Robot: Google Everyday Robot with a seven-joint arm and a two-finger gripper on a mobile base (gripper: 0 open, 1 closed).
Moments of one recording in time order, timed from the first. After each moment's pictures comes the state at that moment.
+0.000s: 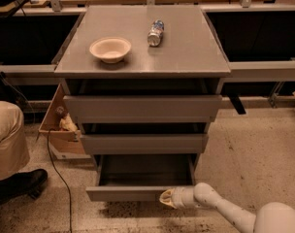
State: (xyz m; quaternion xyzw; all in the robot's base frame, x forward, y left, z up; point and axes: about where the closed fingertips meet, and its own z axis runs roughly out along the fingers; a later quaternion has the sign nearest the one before) arm 0.564 -0.094 0.160 -0.60 0.69 0.18 0.35
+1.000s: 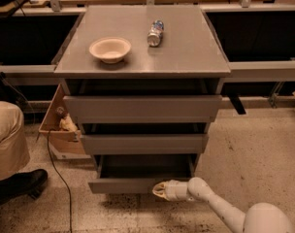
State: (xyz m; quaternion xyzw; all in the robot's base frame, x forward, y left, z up) arm 0.605 -0.061 0.165 -0.61 0.66 0.18 0.40
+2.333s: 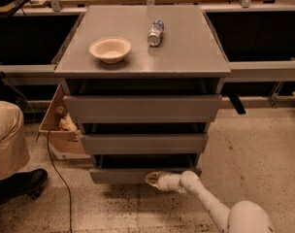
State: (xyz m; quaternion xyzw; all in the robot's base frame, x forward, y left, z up) arm 0.667 -0.021 0.174 -0.61 0.62 0.15 0.47
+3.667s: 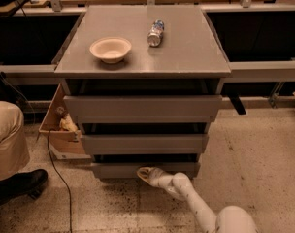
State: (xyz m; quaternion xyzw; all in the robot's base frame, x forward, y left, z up) arm 0.711 0.018 0.179 -0.55 0.61 0.12 0.55
